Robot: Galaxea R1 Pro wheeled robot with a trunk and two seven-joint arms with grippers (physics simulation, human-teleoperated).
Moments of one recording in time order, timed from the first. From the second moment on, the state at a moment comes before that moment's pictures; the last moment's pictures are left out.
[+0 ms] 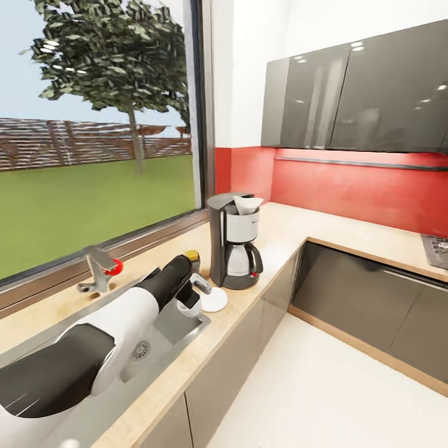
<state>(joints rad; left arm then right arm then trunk) -1.17 -0.16 -0.38 -0.36 -0.49 1.00 -0.54 -0.23 -0.05 -0.02 -0.11 0.16 0.12 0.10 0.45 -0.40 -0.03</state>
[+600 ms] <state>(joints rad) -1.16 -0.15 -0.37 -0.37 -0.50 1.00 -0.54 -0.23 -0.04 -0.02 -0.12 0.16 0.12 0.10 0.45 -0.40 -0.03</state>
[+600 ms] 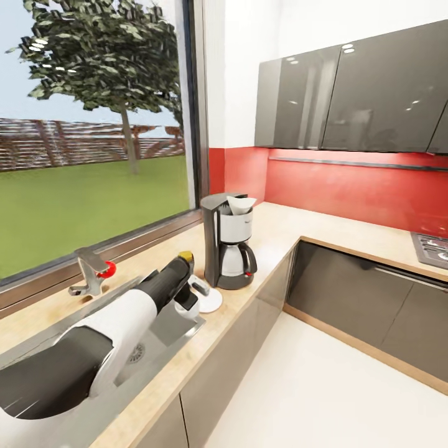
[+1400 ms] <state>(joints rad) -1.17 -0.15 -0.37 -0.36 -0.50 1.00 -0.54 -0.23 -0.05 -0.02 -0.12 0.16 0.12 0.10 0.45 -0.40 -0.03</state>
